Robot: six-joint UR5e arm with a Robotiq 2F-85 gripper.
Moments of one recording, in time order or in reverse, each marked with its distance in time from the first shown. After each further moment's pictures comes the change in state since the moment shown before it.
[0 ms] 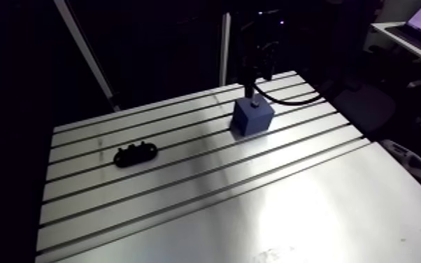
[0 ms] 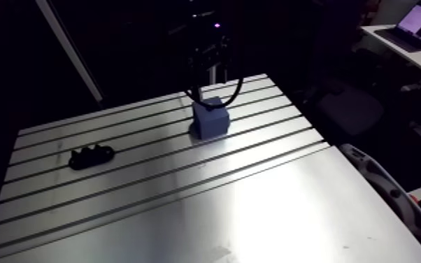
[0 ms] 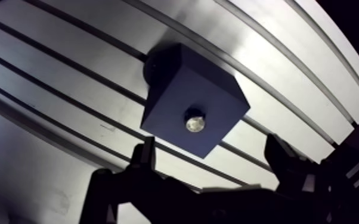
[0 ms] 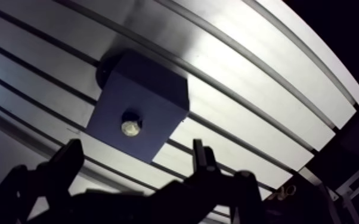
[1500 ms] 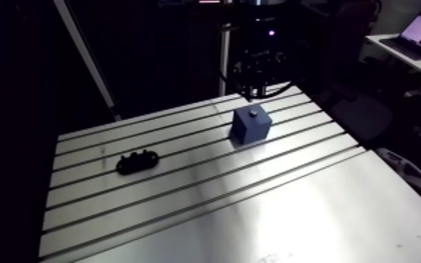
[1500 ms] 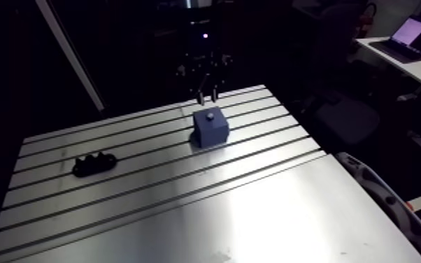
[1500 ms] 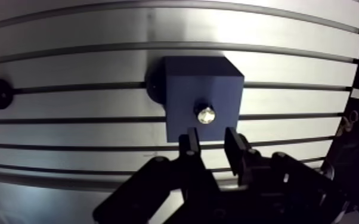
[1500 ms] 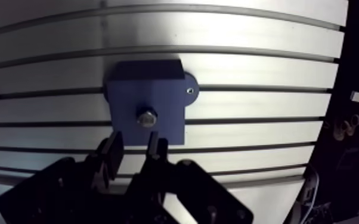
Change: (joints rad) arm 0.001 -0.051 0.021 0.006 0.037 0.556
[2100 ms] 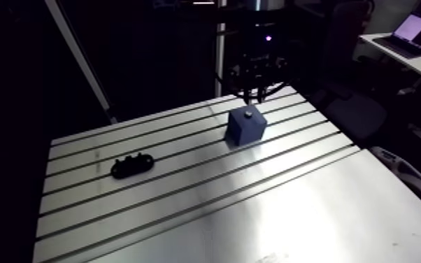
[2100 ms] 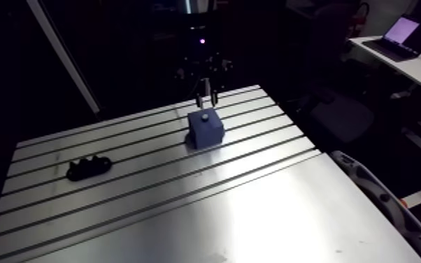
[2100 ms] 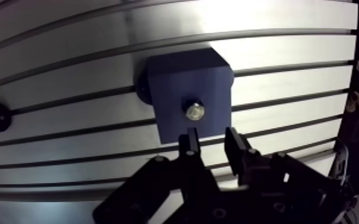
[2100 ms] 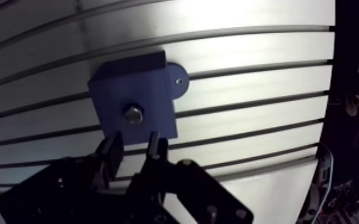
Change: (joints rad) arm -0.025 -0.001 0.018 -0.006 0.003 0.116
